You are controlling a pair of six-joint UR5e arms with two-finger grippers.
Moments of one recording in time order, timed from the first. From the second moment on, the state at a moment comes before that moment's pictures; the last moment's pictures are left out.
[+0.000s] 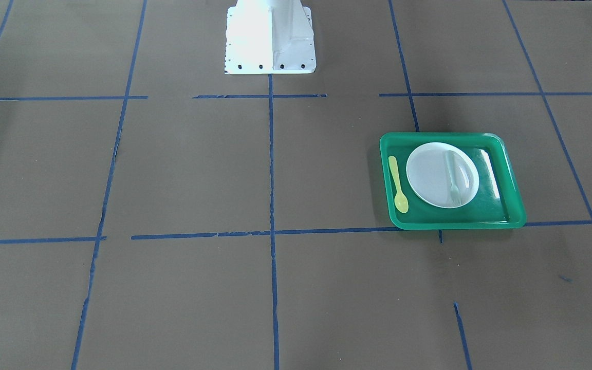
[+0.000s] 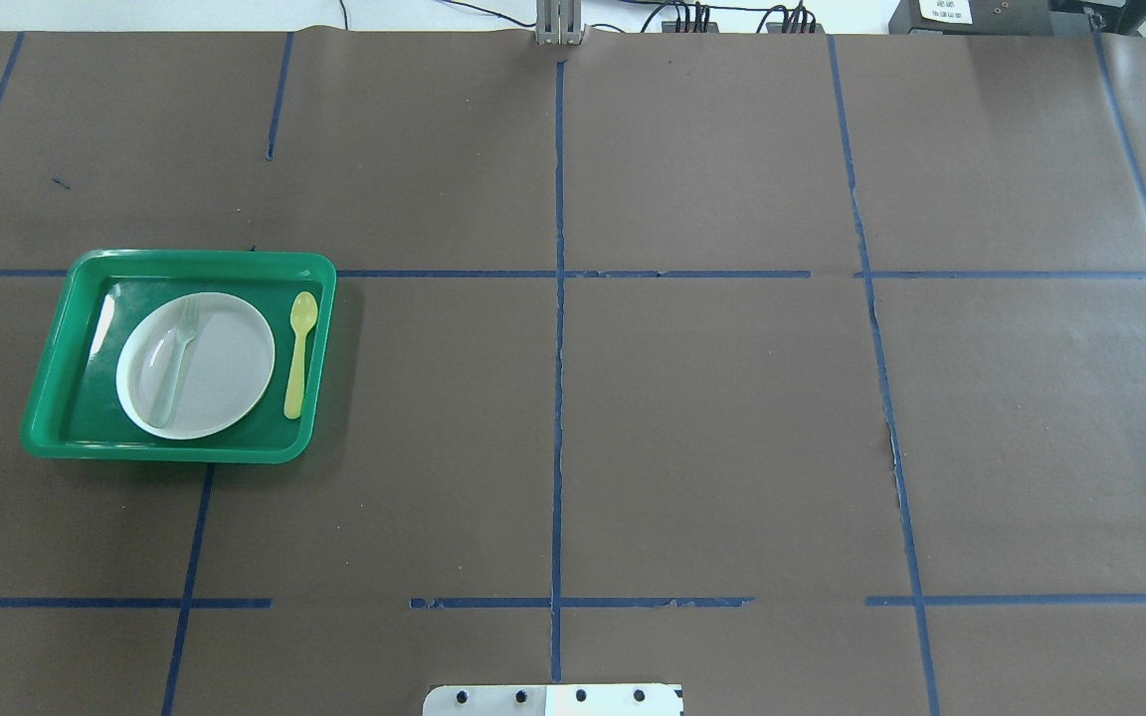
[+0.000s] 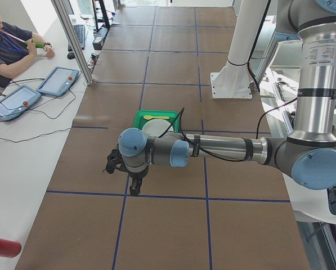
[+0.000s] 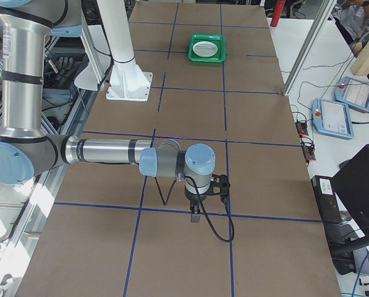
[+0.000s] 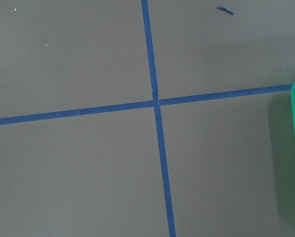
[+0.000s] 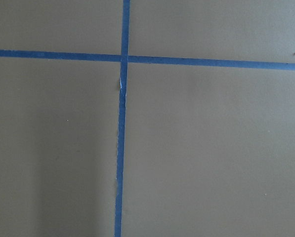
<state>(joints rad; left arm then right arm) -1.57 -1.57 -1.64 -1.61 -2.40 0.07 1.60 -1.70 1.72 -1.63 2.29 -0.06</state>
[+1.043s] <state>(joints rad) -1.04 -1.70 -1.82 -1.84 -2.20 -0.72 1.60 -1.70 1.72 -1.63 2.29 -0.06</state>
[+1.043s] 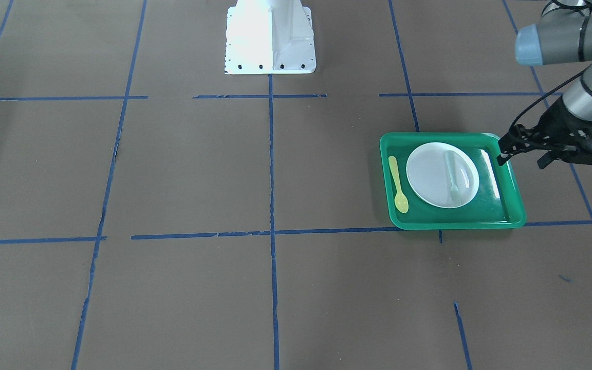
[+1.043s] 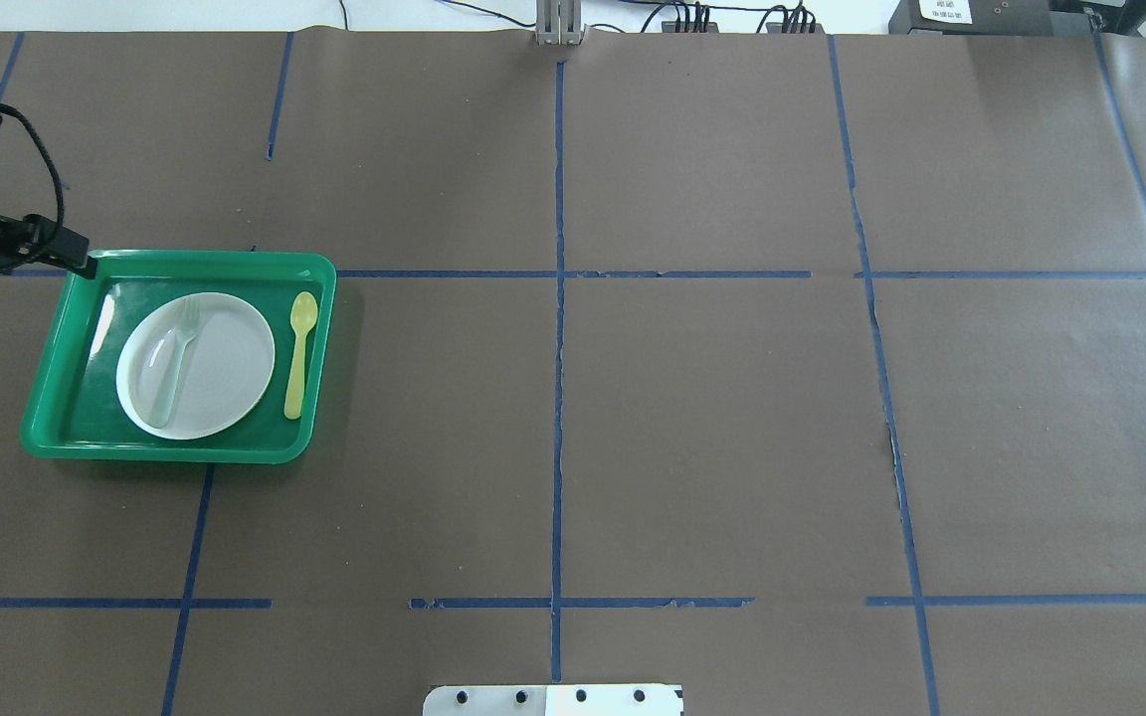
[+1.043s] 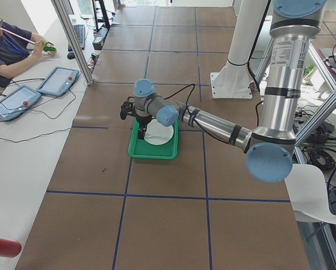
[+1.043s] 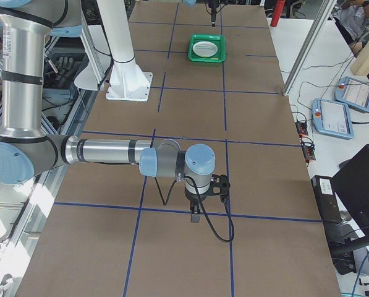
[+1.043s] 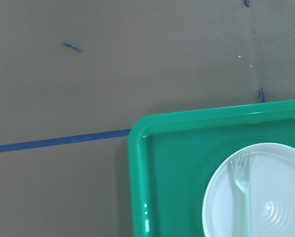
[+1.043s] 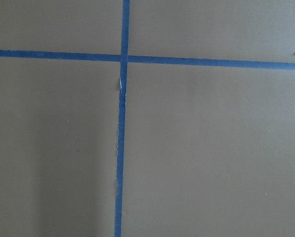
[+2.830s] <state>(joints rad) -0.80 -1.74 -1.62 -2.04 -2.07 -0.98 1.60 -1.70 1.72 -1.63 2.29 -0.06</state>
